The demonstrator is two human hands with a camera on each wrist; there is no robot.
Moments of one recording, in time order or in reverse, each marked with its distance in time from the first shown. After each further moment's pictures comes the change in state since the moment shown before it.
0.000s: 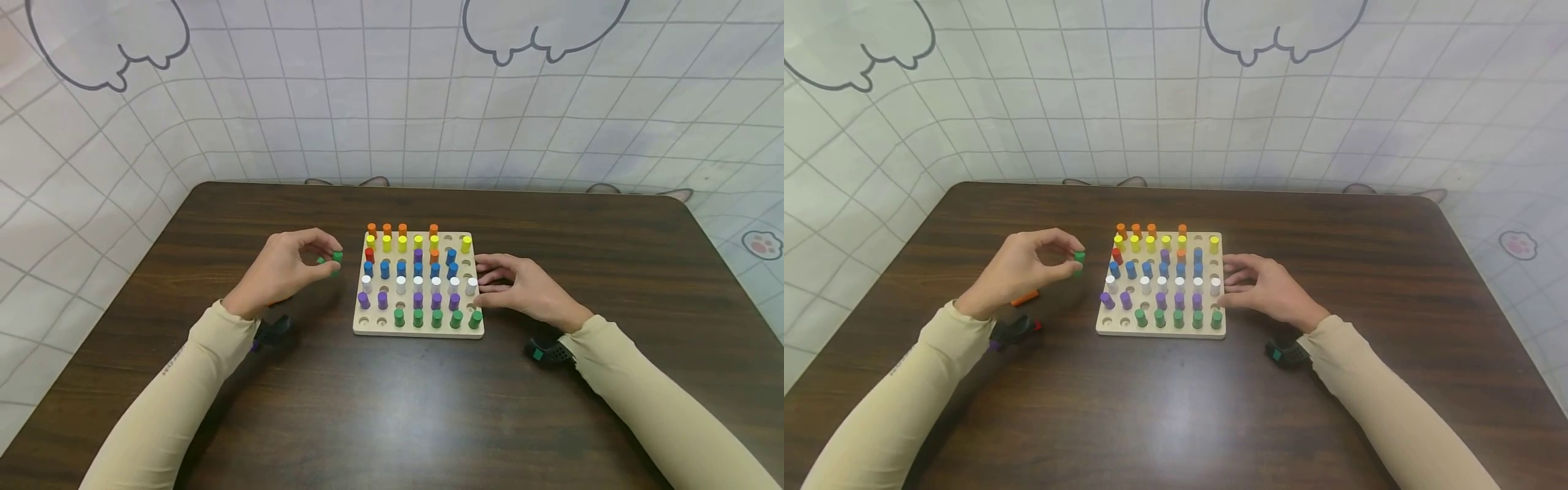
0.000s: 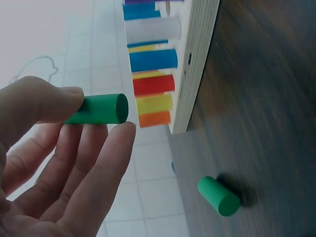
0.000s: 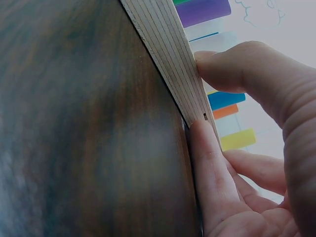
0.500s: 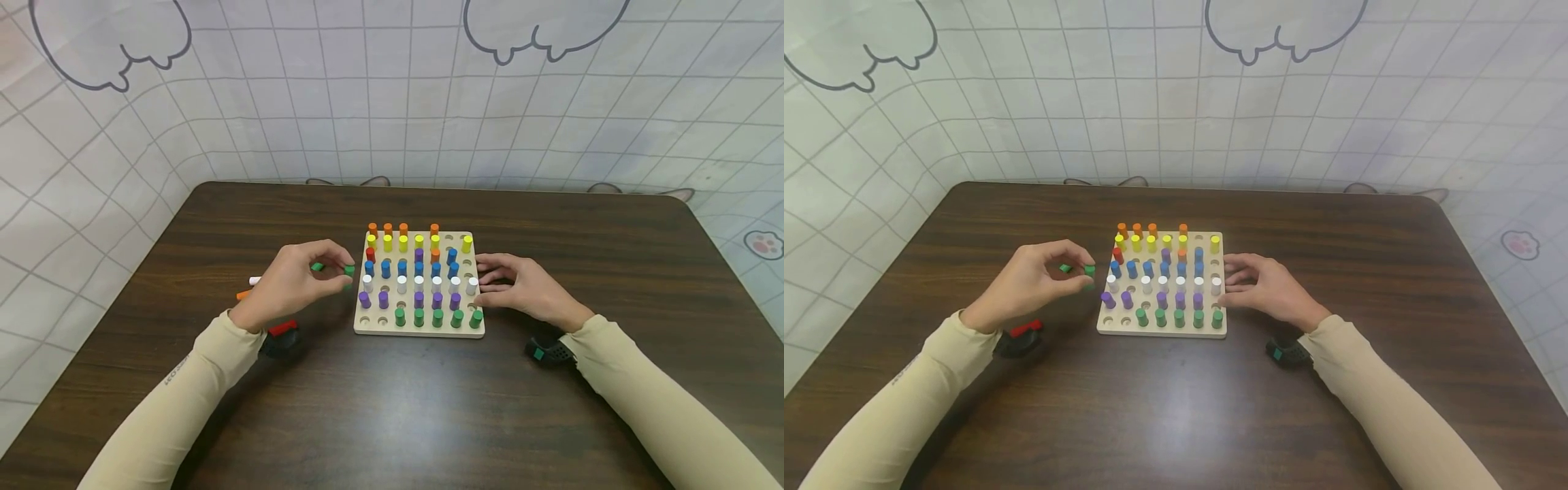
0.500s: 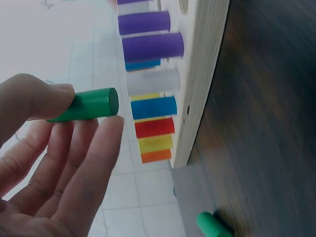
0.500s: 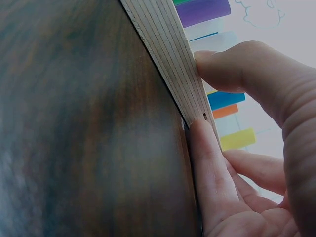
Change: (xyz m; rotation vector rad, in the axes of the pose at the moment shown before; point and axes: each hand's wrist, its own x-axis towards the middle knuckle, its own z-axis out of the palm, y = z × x) left_hand -0.012 0.017 0.011 -0.036 -0.030 0.049; right_hand 0.000 0.000 0.000 -0.014 0.001 0.003
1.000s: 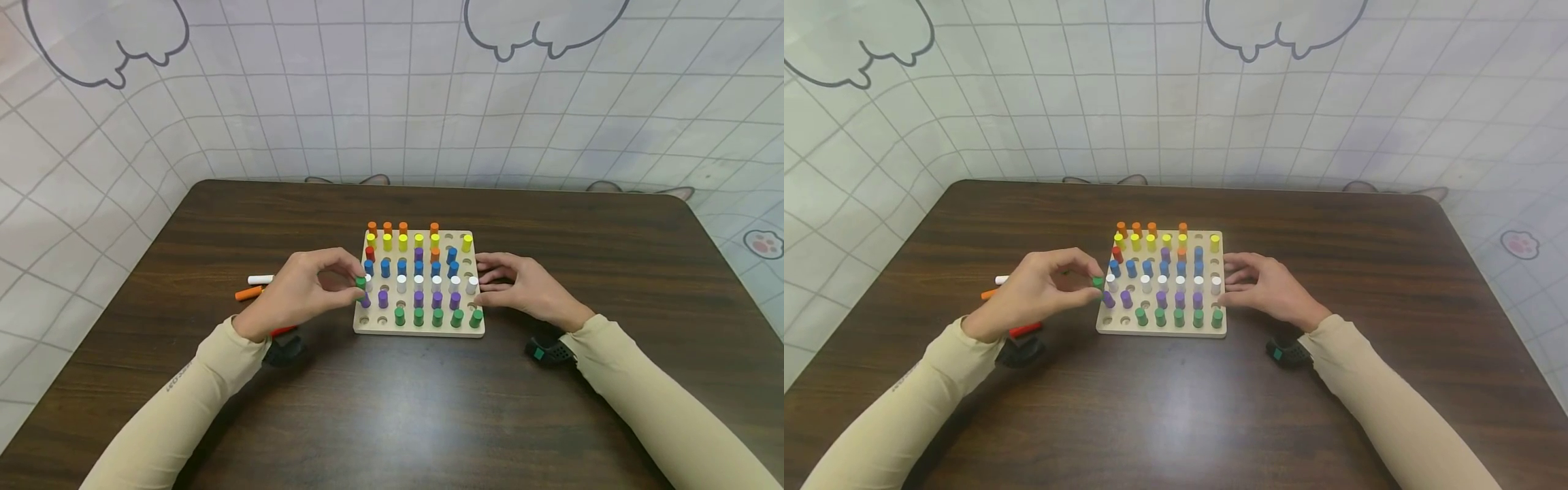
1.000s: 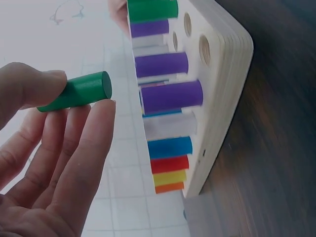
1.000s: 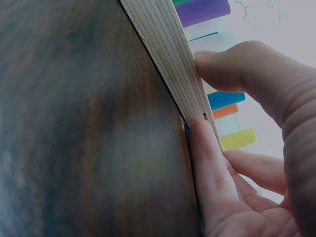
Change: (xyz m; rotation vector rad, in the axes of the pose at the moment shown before) left_hand -0.005 0.011 0.009 -0.120 -0.082 0.062; right_hand 0.000 0.002 0.001 0.005 -0.001 -0.005
